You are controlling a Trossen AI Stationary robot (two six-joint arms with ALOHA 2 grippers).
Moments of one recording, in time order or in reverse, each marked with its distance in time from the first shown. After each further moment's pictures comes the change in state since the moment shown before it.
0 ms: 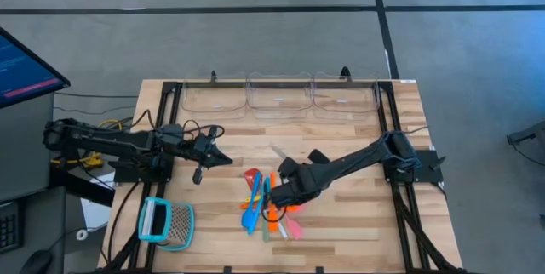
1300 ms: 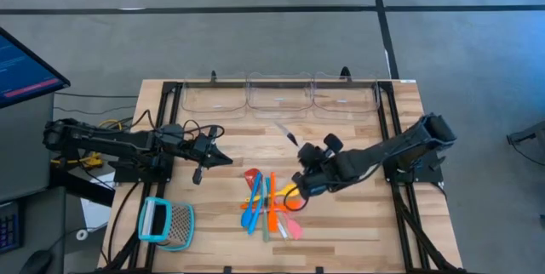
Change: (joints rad) left arm 0.000 0.000 0.000 -0.001 0.000 0.000; right arm 0.016 -0.394 -0.486 0.425 0.330 -0.120
